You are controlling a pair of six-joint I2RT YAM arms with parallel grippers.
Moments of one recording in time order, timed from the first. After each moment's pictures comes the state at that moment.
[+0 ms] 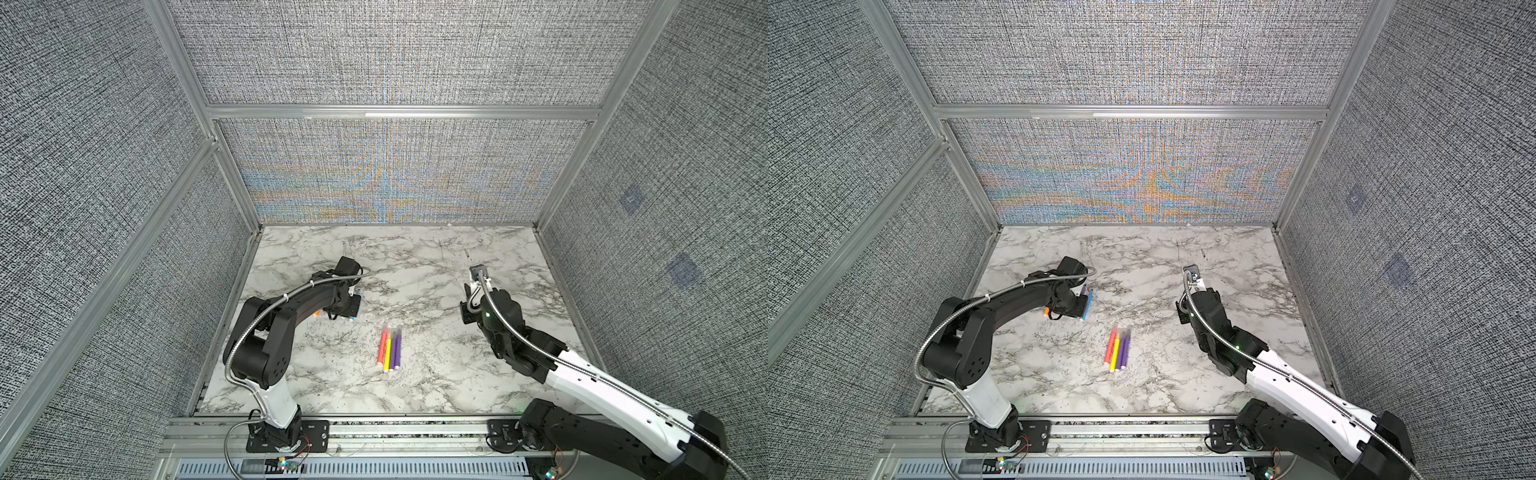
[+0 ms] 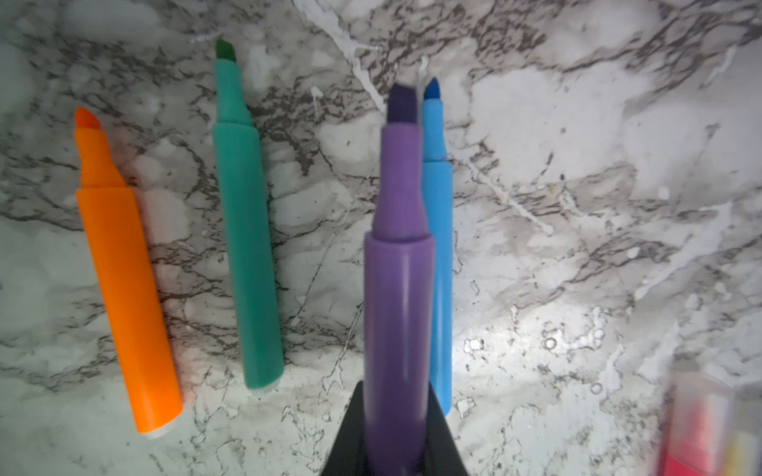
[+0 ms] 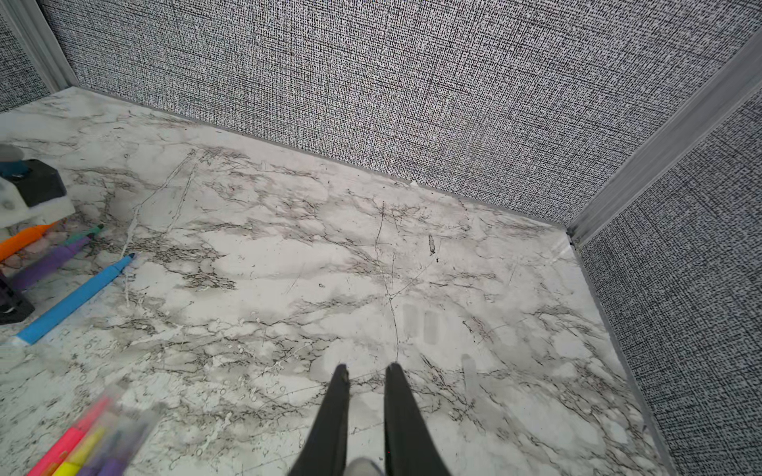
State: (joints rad) left arm -0.40 1.77 1.11 -0.66 -0.08 -0.17; right arm 0.77 0.94 0.71 -0.17 0.60 0.06
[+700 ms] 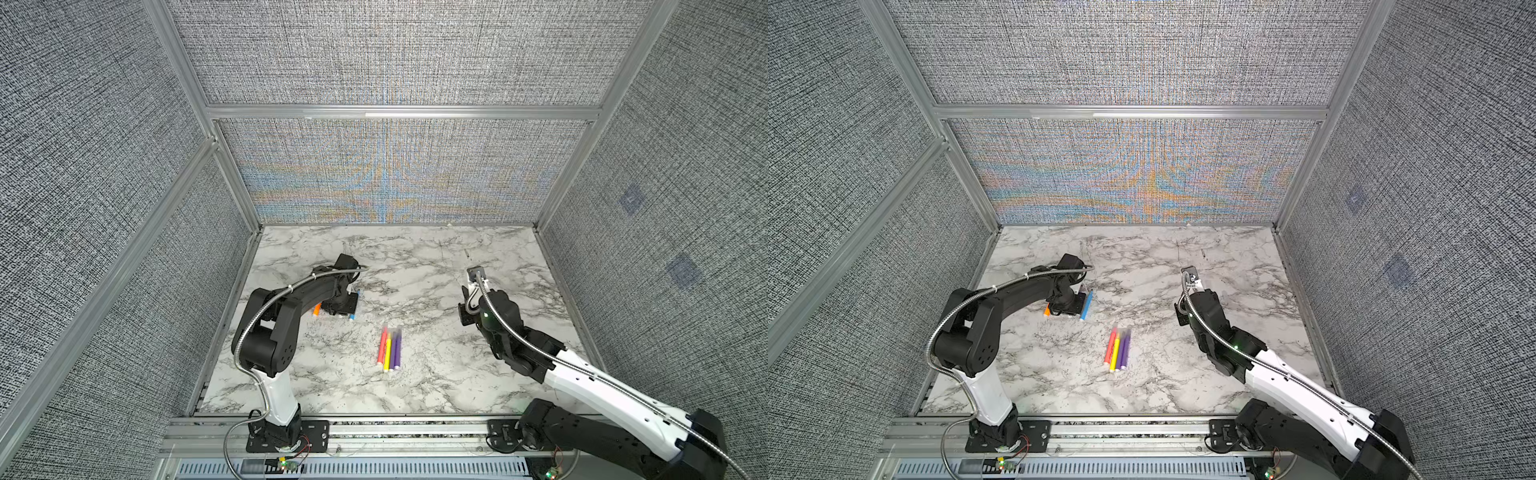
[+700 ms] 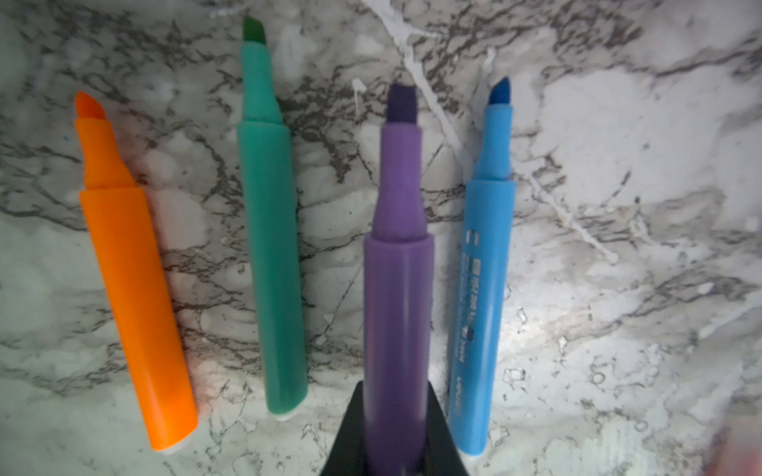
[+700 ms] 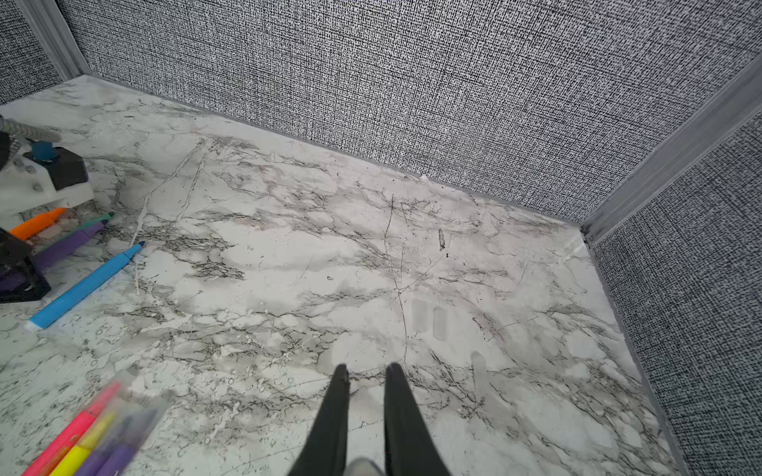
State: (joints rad) left arm -0.37 1.84 1.19 -0.72 -0.09 -0.18; right arm 0.77 0.96 0.70 -0.17 0.58 0.06
